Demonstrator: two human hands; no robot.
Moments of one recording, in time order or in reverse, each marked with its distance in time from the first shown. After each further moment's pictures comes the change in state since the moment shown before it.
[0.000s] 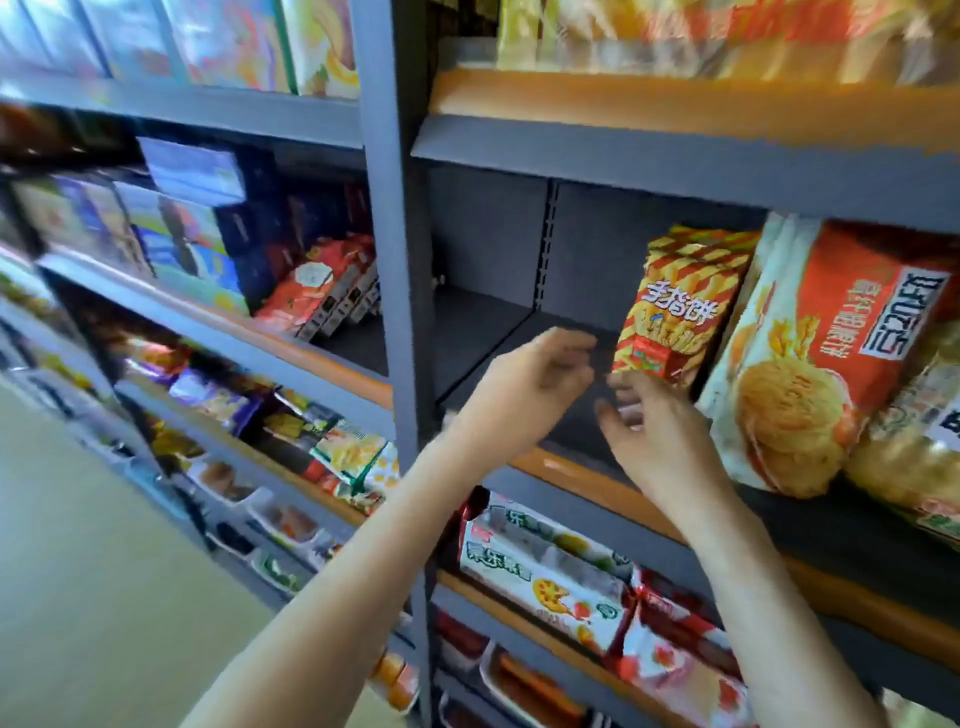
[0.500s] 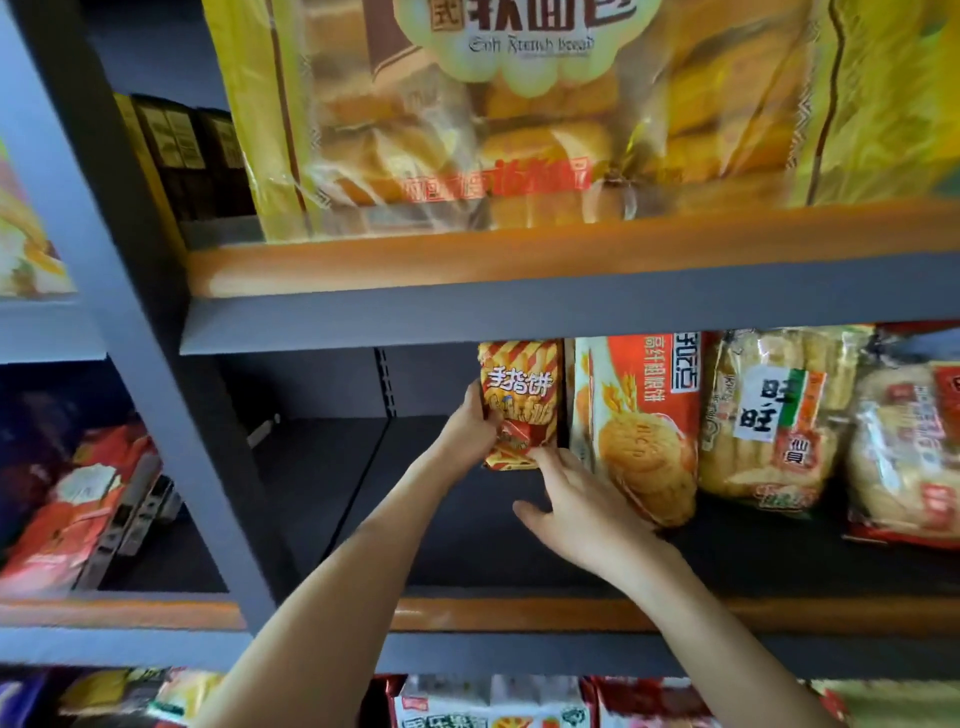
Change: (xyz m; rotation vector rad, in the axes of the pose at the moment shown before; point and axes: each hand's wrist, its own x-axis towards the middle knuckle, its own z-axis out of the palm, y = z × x) left_hand 0.170 -0.050 0.088 -0.095 -0.373 -0.092; right_hand 0.017 0.006 -0.023 -0.285 -0.131 0.201
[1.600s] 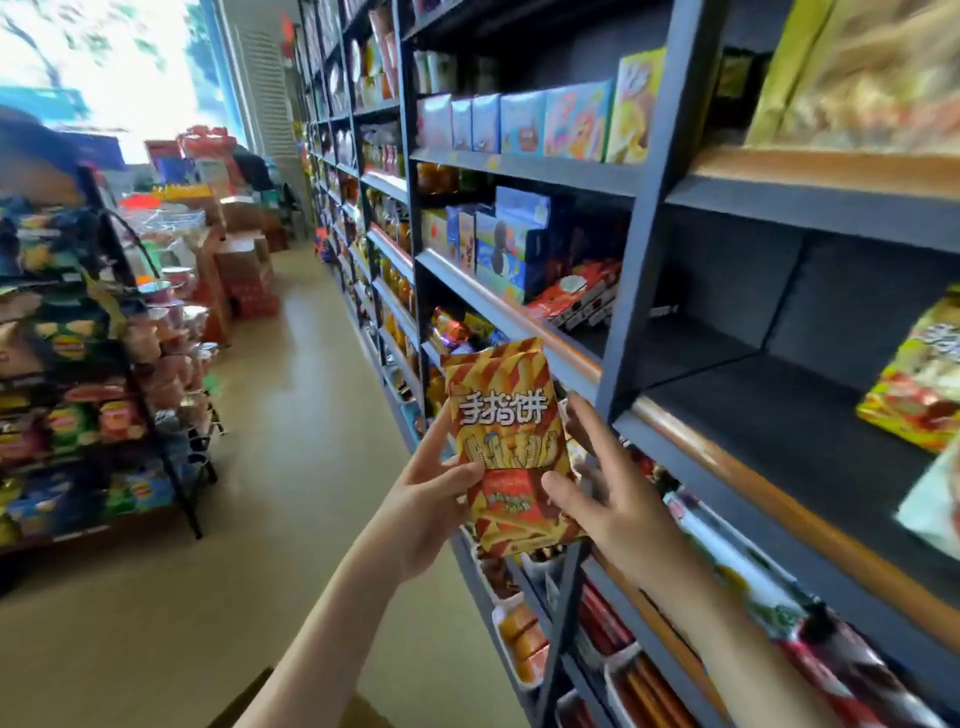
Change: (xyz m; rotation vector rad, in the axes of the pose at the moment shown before) left_hand -0.469 0.013 0.022 -0.827 0.830 -0.038; right_hand -0.173 -0.069 0.016 0.931 -0.702 -0.794
